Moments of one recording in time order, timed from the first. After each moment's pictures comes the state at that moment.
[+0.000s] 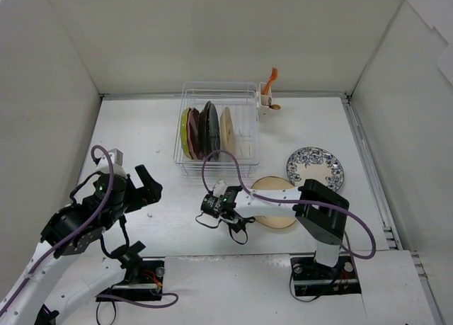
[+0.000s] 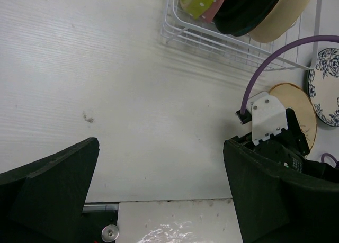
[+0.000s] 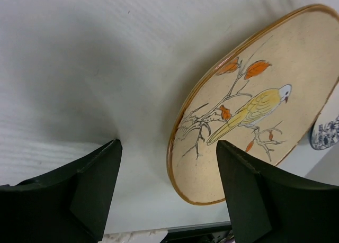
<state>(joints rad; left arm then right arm) -0.64 0.64 1.05 -1.08 -0.37 -0.77 1.17 1.81 1.10 -0.87 0.51 0.41</state>
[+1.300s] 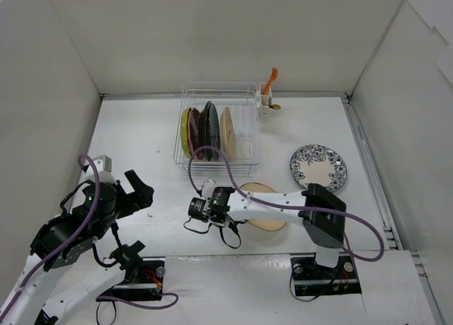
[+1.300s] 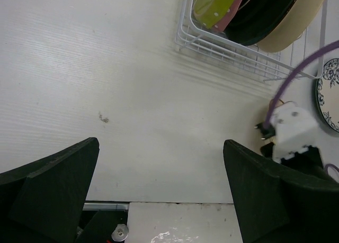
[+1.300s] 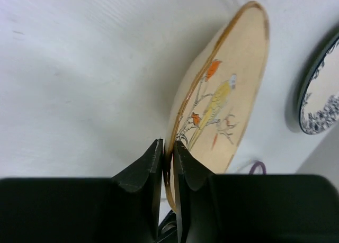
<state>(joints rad) -0.64 0.56 1.04 -1.13 -0.43 -0.78 1.26 1.86 1.29 -1.08 0.58 0.50</state>
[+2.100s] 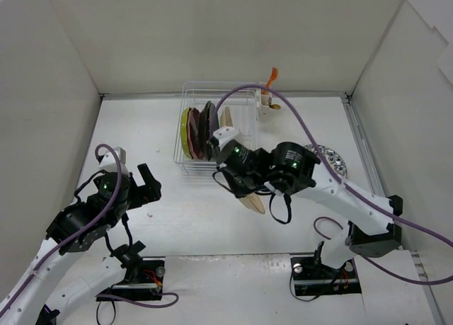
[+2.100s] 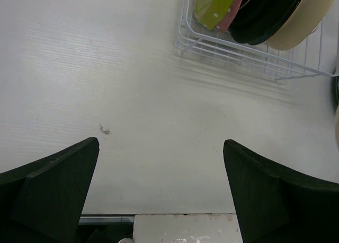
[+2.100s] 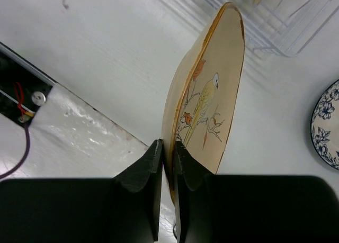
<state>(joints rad) -0.64 0.65 1.02 -1.04 -0.43 -0.71 1.22 1.53 1.88 -1.33 0.34 0.43</state>
